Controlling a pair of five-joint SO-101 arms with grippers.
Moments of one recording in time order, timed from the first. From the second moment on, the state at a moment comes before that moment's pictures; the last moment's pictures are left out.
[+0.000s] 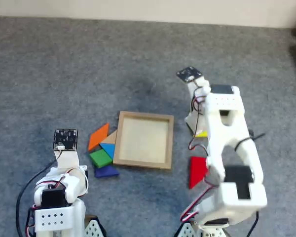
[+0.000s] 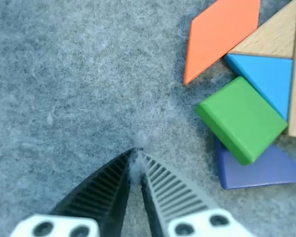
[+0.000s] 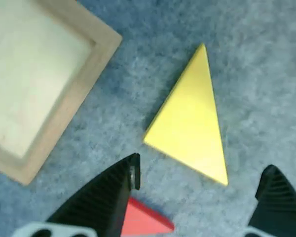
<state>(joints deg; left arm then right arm) -12.8 -97.5 96.4 73.4 1.1 -5.6 6.8 12.9 71.5 34.5</state>
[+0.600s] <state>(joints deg) -12.8 -97.5 96.4 73.4 1.1 -7.6 23.2 5.8 71.5 35.3</state>
